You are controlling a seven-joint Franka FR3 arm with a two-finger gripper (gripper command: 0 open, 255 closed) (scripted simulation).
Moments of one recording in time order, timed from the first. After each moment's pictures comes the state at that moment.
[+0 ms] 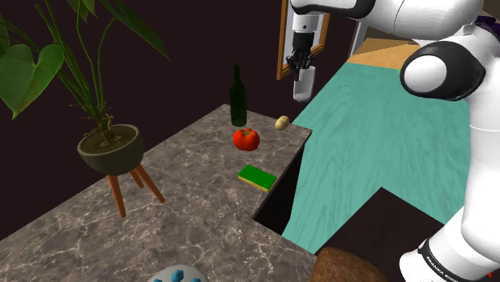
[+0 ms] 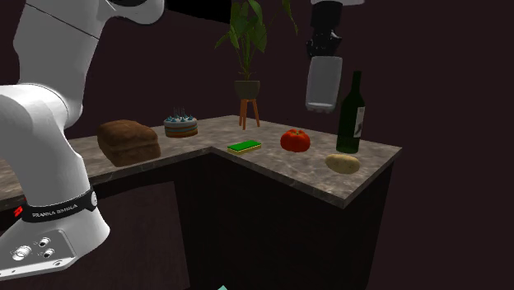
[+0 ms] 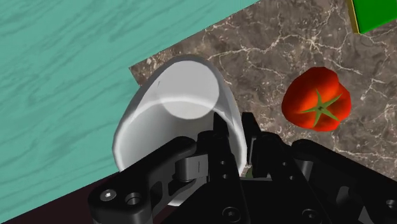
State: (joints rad) arm -0.07 0.49 -0.11 -1.00 0.09 1.43 -0.05
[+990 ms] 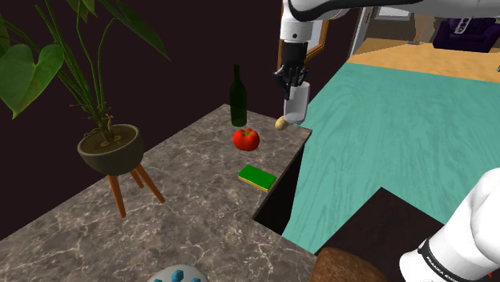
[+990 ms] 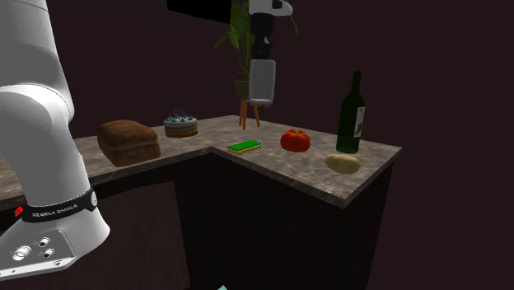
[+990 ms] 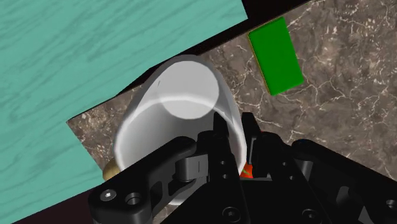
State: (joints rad) arm 0.13 0.04 0.00 -1.62 0.06 1.63 0.23
